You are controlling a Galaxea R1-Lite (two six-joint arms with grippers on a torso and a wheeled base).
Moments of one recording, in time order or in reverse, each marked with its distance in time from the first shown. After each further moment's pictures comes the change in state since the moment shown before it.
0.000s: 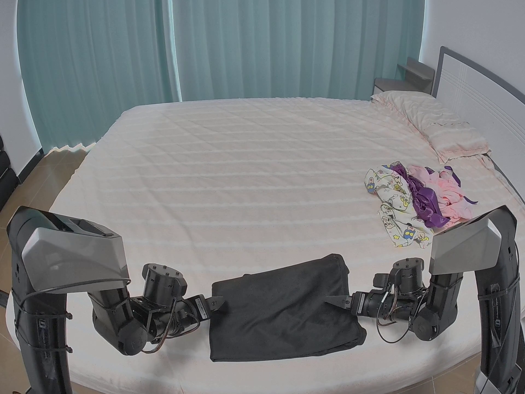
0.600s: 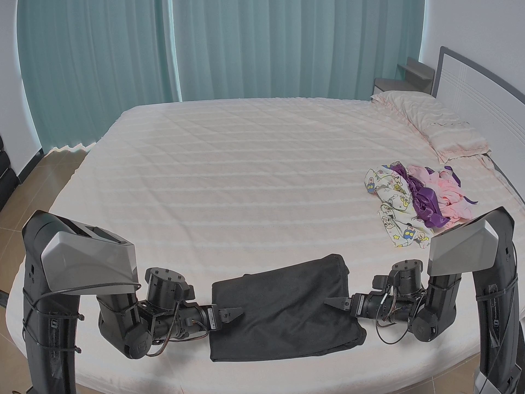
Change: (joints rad) left arm -0.001 0.075 -0.003 -0.126 -0.240 0.181; right arm 0.000 0.018 -0.003 -0.003 0.000 -0.001
